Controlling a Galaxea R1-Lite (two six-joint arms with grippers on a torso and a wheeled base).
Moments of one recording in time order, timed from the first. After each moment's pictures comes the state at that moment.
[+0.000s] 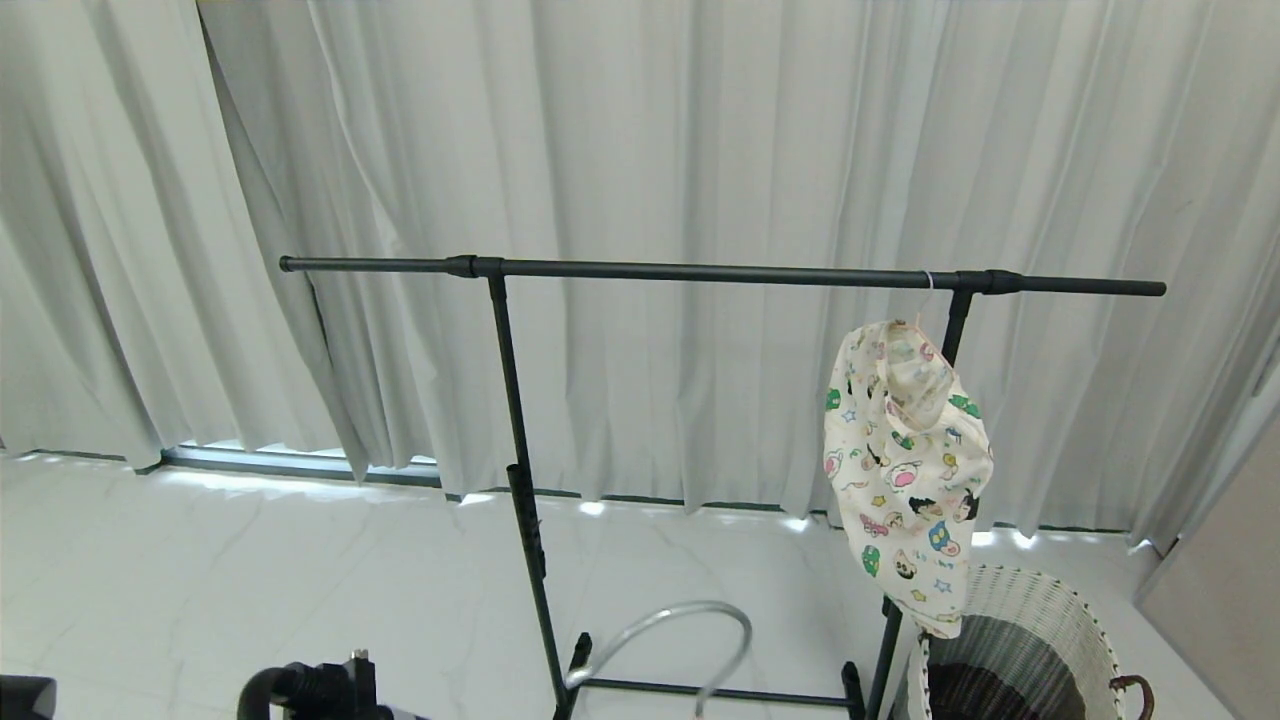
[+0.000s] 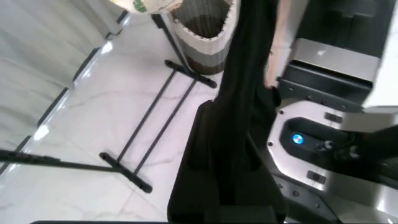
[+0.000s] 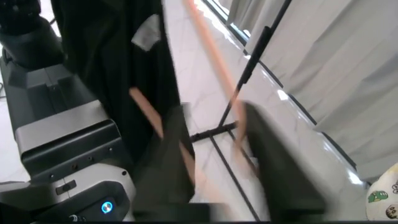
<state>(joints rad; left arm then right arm) -1.13 1.16 -0.49 -0.08 0.08 0.12 1.52 1.31 -0.20 -0.83 -0.48 0.06</state>
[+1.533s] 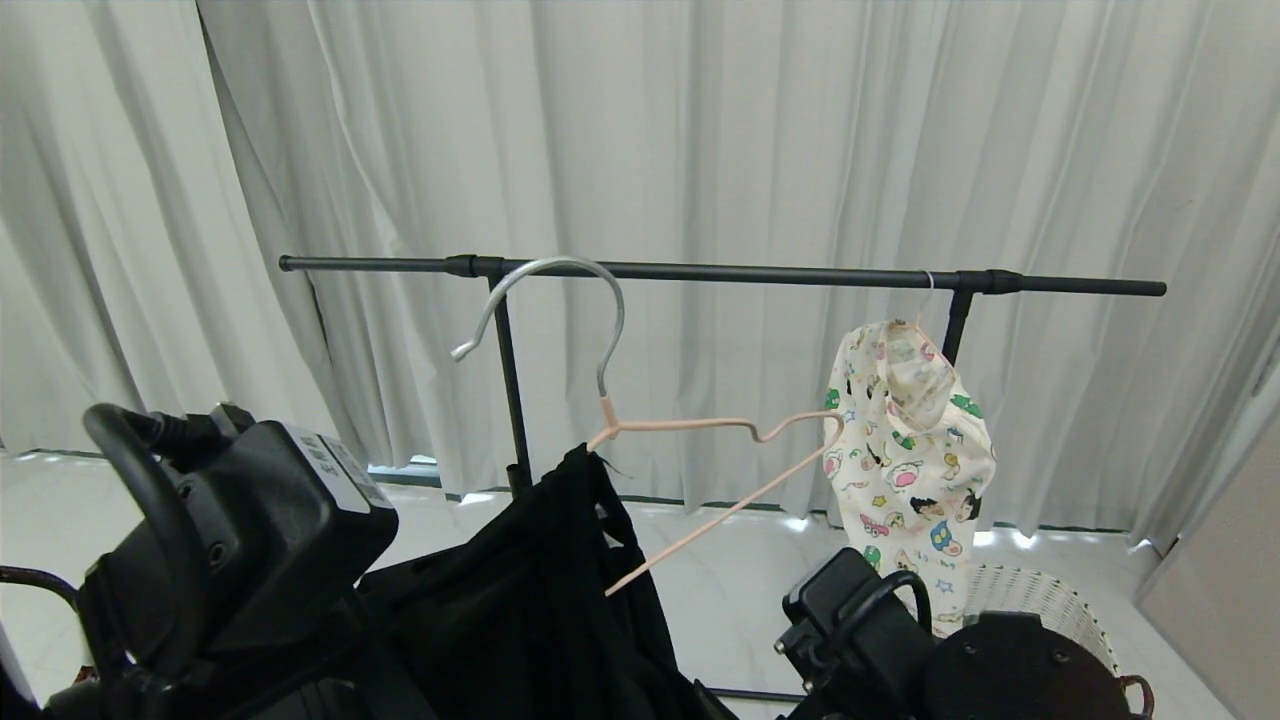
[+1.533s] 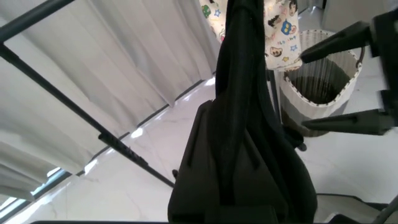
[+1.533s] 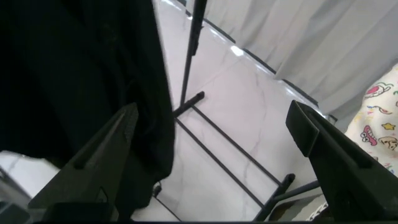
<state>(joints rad) -0.99 1.17 -0.57 -0.30 0.33 0.22 1.20 1.74 -0.49 -0.83 -0.46 0.14</state>
